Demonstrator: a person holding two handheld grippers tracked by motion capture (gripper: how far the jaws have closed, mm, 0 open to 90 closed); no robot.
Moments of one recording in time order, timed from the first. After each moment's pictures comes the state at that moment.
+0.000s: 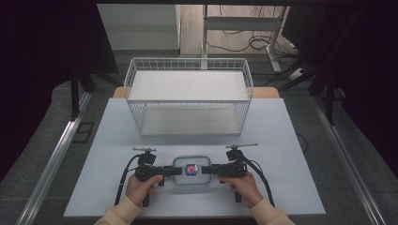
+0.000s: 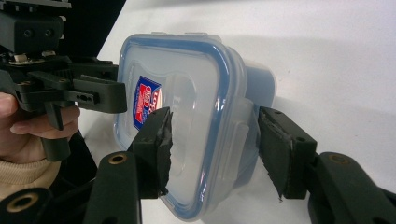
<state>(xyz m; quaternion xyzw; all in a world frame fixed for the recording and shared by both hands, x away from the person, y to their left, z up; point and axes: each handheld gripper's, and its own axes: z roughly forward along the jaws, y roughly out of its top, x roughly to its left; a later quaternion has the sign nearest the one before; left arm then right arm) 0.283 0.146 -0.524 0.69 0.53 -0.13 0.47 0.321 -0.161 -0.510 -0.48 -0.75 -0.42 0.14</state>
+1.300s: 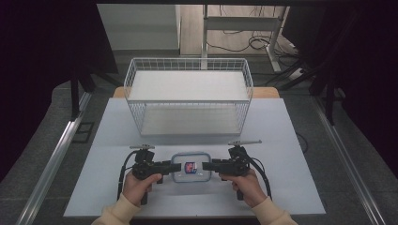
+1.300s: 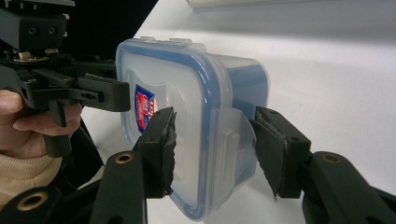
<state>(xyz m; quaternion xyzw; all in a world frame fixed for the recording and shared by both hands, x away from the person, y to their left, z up) 0.277 0.146 -0.494 0.70 0.51 -0.09 0.49 0.316 -0.163 -0.483 -0.44 -0.76 -0.46 0.11</state>
